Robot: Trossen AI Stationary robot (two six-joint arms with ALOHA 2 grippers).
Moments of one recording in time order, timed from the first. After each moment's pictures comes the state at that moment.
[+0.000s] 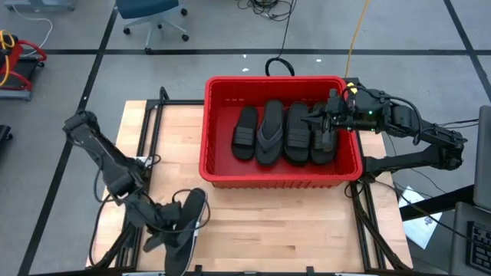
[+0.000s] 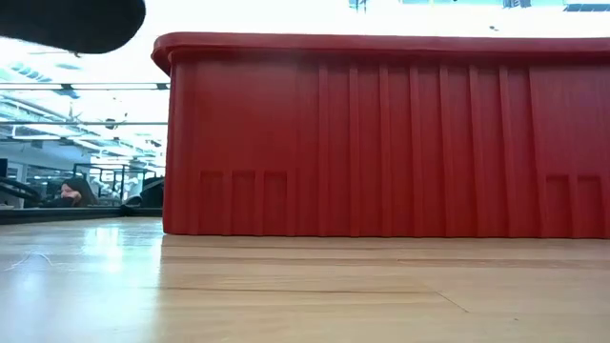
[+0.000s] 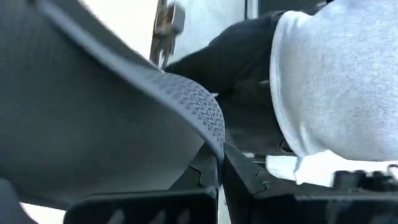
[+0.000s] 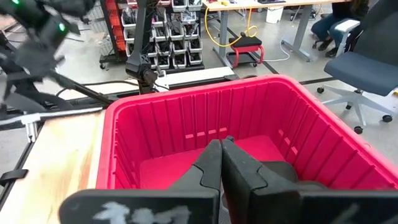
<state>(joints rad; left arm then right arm) -0.82 1.12 0.90 -0.35 0.08 -1.19 -0.20 0.94 1.27 -0.65 0.02 0.04</state>
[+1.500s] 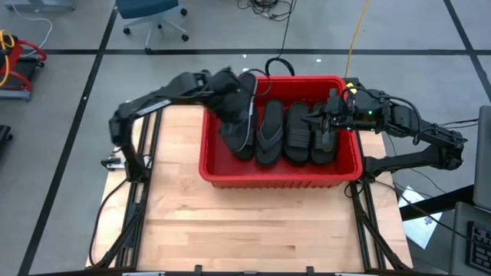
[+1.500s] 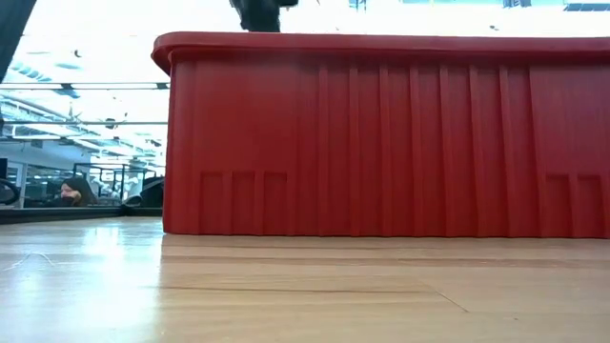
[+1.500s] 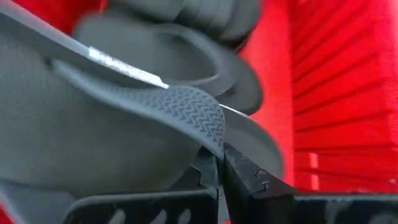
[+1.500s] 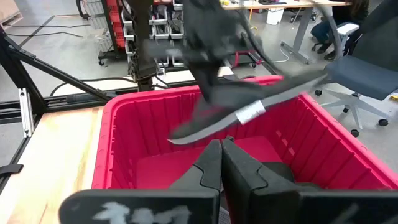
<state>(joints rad) 0.37 1.79 1.97 -1.19 0.22 0.24 -0.20 0.94 1.27 -0.65 0.02 0.01</state>
